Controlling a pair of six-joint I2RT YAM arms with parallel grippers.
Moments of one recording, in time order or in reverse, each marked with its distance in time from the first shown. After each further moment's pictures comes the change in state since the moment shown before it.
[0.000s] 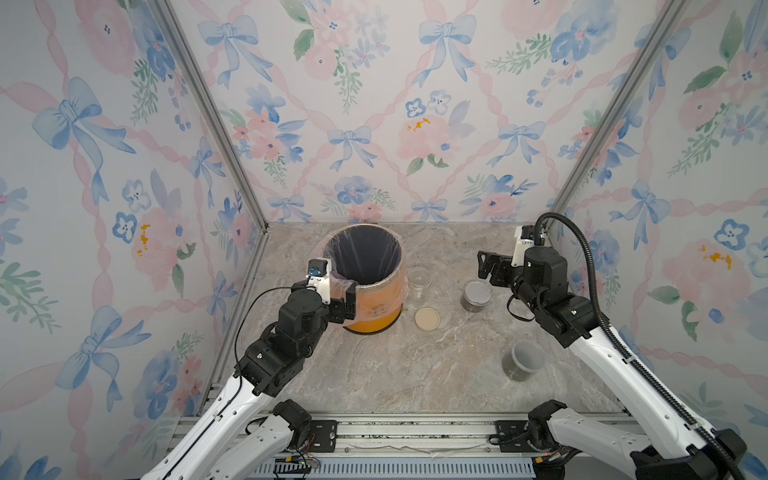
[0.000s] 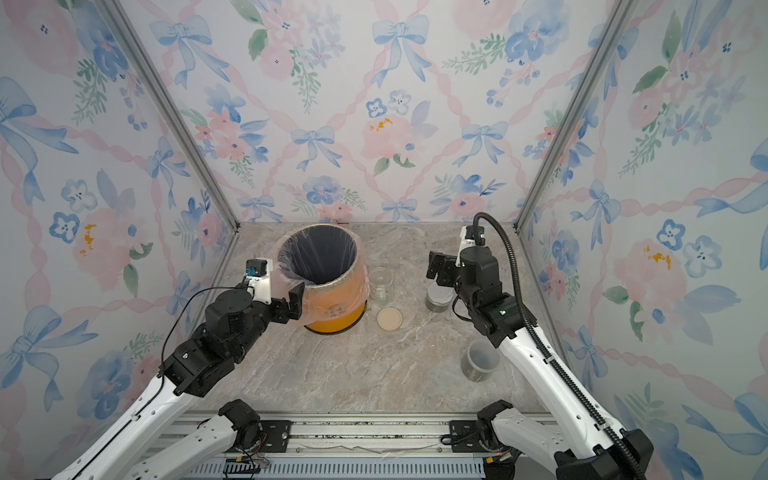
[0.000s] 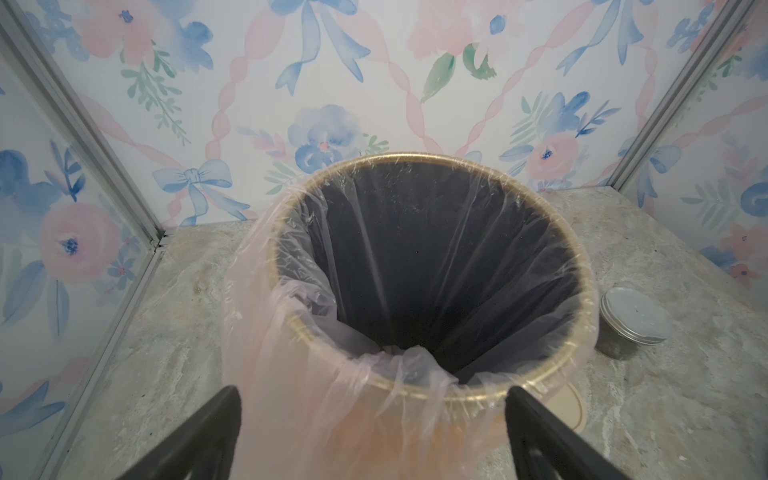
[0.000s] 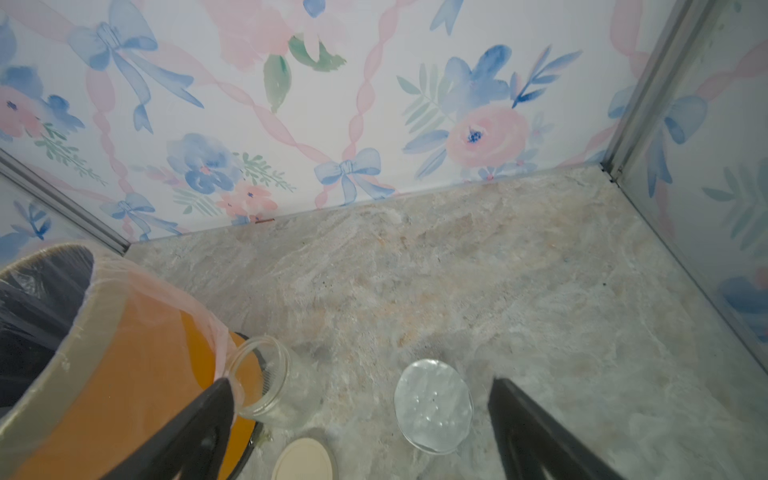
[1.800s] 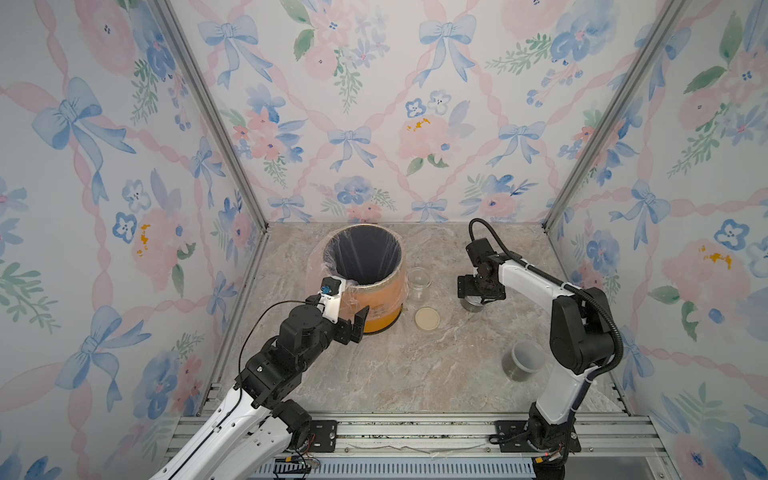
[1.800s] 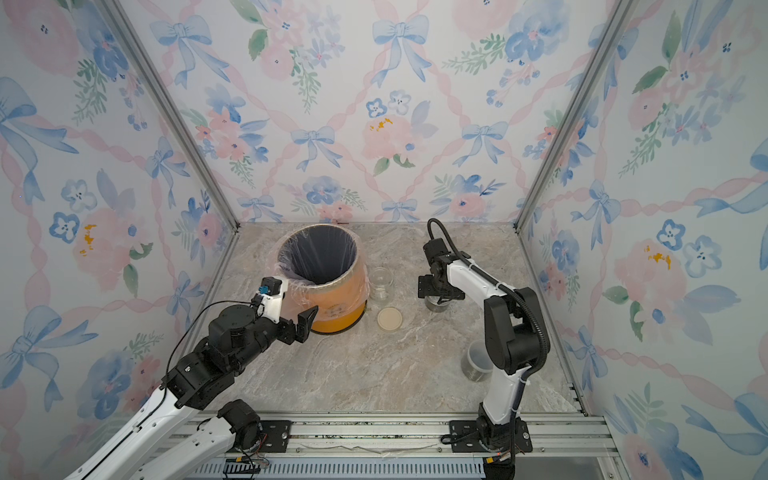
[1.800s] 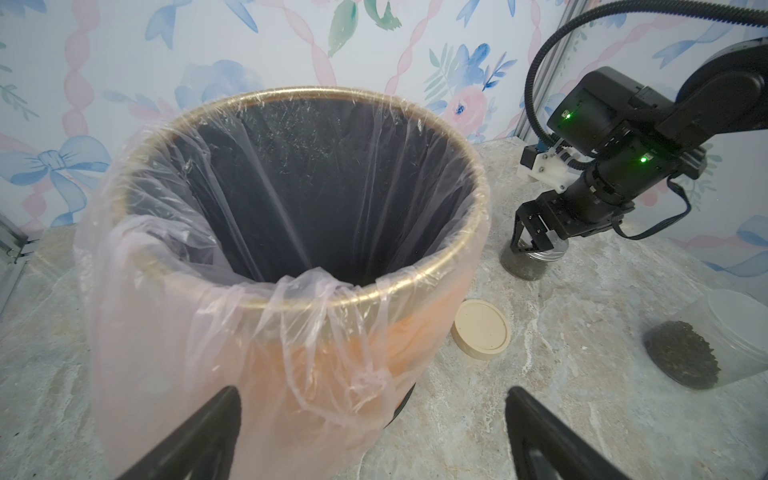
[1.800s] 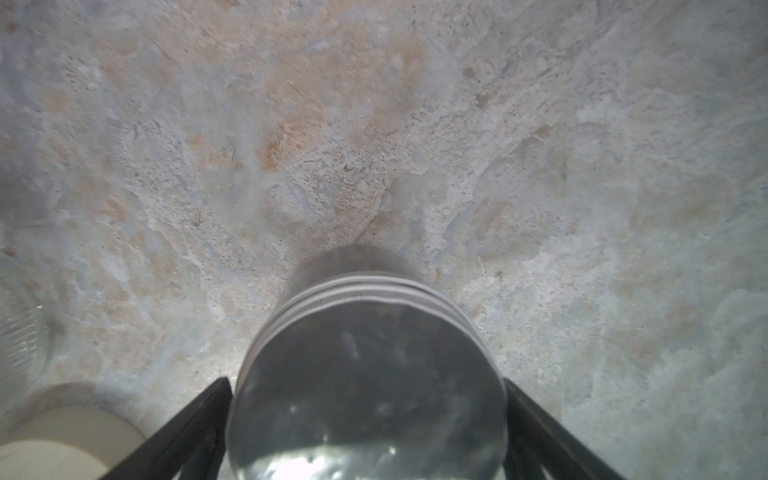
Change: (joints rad) left arm -0.034 -0.098 -0.129 0.012 0.227 0.051; right arm -0.125 0.792 0.271 -0.307 -0.098 -0.043
